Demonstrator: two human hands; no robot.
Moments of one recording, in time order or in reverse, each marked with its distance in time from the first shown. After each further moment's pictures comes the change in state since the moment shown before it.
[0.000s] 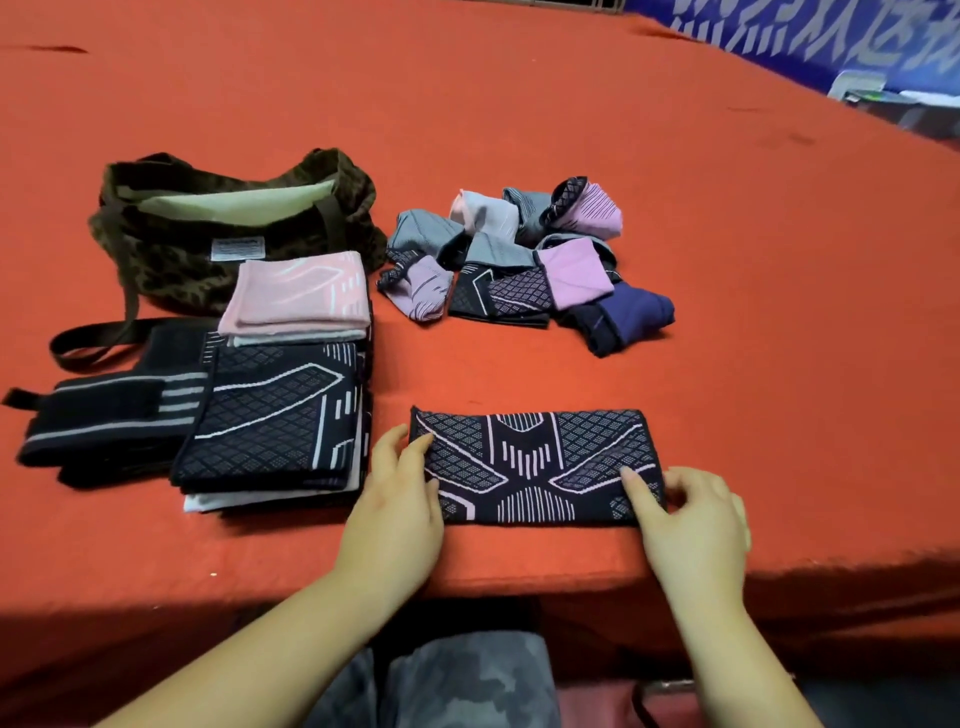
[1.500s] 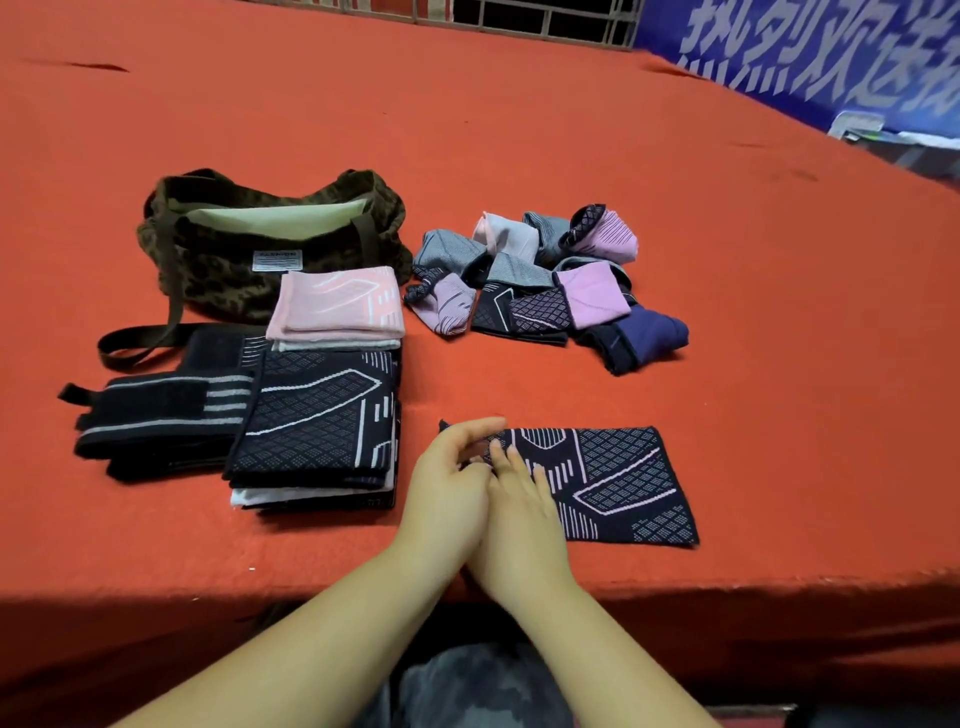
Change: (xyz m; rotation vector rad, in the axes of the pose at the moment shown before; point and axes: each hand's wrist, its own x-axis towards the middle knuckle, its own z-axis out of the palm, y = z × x) left_hand 0.008 0.034 -0.016 -0.880 0.009 -0.147; right_hand -0.064 -0.098 0.063 -0.237 -0.532 -0.587
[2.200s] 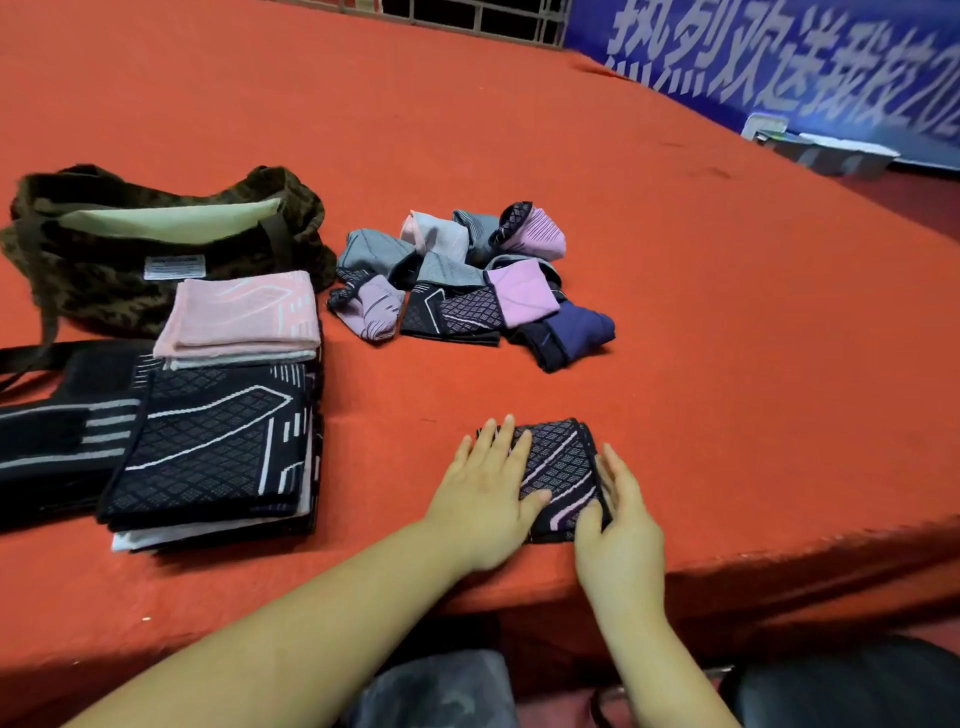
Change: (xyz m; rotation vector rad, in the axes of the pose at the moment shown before) left_hand 0.032 -0.031 0.072 1.193 -0.526 0.351; right_hand -0.041 0.105 -0.034 0.565 0.597 0.417
